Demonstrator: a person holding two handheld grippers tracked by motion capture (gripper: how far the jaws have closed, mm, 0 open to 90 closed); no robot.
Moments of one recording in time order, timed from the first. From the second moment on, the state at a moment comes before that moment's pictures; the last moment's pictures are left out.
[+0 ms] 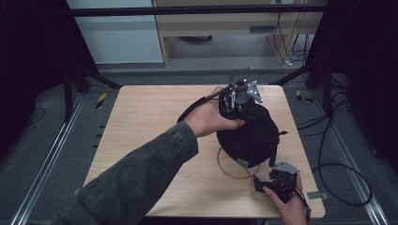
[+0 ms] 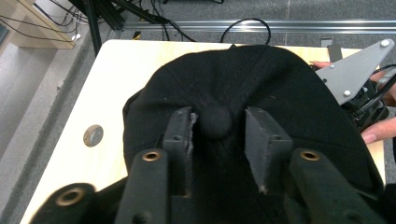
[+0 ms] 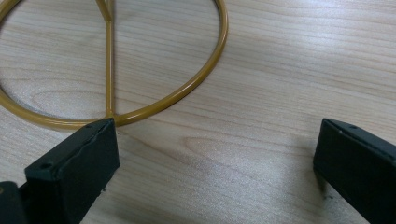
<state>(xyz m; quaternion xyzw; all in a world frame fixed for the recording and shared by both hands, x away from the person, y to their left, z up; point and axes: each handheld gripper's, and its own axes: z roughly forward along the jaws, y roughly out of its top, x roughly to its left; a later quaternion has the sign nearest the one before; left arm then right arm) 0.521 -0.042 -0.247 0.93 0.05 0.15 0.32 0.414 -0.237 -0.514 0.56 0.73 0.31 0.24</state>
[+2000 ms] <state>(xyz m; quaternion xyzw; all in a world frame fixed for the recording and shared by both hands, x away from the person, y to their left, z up) 0.485 -0.009 -0.241 0.91 0.07 0.16 0.38 0.416 -0.237 -0.514 0.56 0.73 0.31 0.24</state>
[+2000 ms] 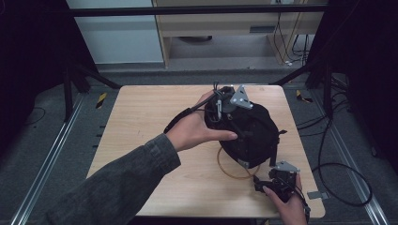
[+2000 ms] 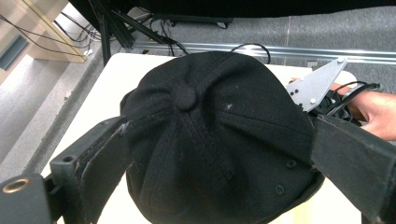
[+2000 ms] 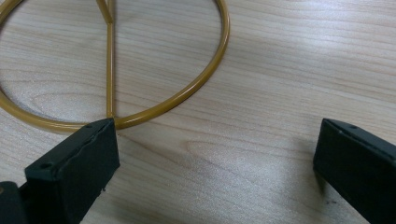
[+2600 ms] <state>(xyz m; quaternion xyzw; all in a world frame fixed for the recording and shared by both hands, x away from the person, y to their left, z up) 0.481 0.023 -0.242 0.89 0.11 0.15 0.41 0.416 -0.236 -0.514 0.56 0.73 0.31 0.24</state>
